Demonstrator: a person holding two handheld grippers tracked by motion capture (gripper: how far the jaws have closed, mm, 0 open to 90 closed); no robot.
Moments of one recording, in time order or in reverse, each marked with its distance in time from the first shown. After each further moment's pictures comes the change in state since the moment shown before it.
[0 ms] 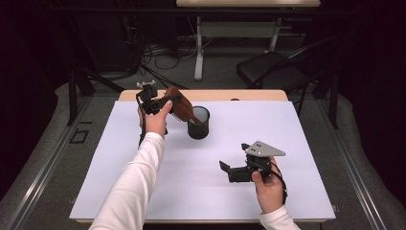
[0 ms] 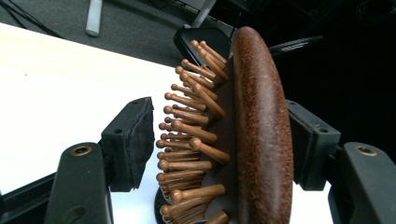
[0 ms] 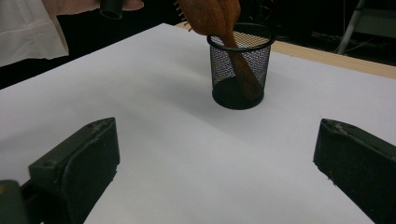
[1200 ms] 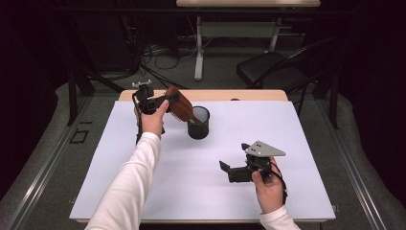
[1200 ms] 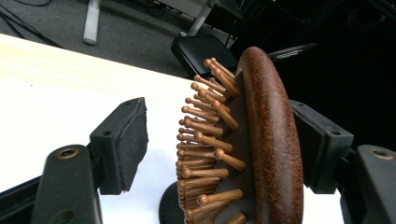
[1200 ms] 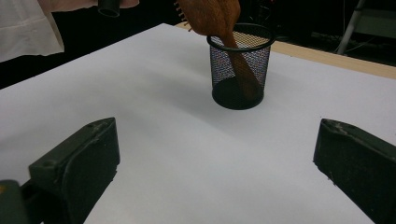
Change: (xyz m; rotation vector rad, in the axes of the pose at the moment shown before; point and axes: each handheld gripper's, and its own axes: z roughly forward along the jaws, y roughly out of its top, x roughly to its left) left arm 0.008 0.004 -0.006 -0.035 -0.025 0.003; right arm 0.000 0.000 0.000 0.000 -0.001 -0.001
